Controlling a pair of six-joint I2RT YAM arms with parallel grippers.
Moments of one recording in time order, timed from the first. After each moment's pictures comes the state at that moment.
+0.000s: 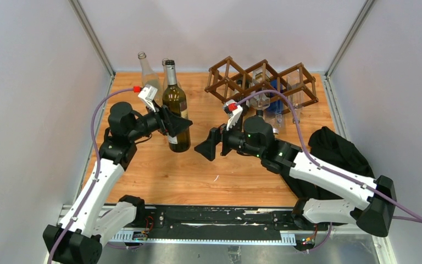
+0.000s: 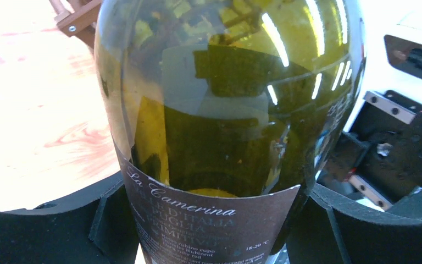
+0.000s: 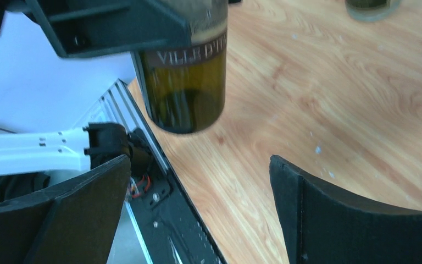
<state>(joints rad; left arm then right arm) -0.24 0.90 0.84 -0.08 0.66 -0.44 0.99 1.13 0.98 -0.09 -0.10 0.46</state>
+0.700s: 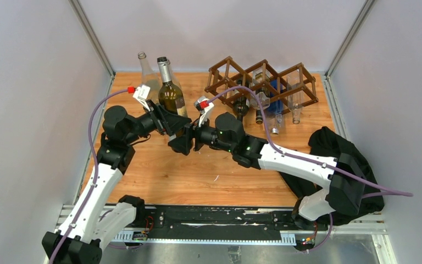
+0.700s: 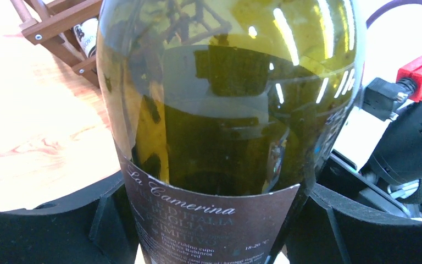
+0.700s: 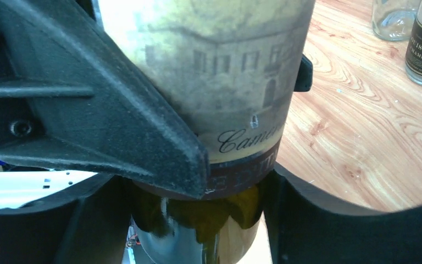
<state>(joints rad) -0.24 0.84 0.82 0.03 0.70 -0.66 1.07 1.45 1.12 0.23 -0.11 0.44</state>
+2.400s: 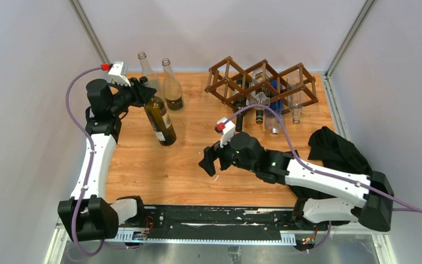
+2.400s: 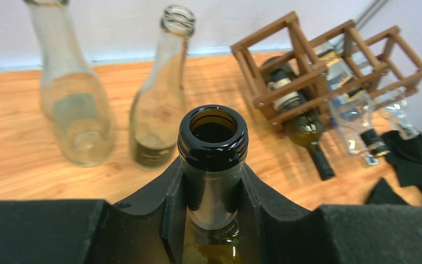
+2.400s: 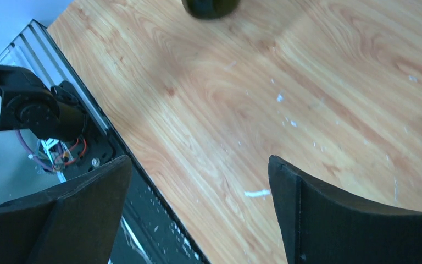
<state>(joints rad) 0.10 1.13 1.05 -0.07 0.61 -0.25 1.13 1.20 0.93 -0.13 0.10 0.35</state>
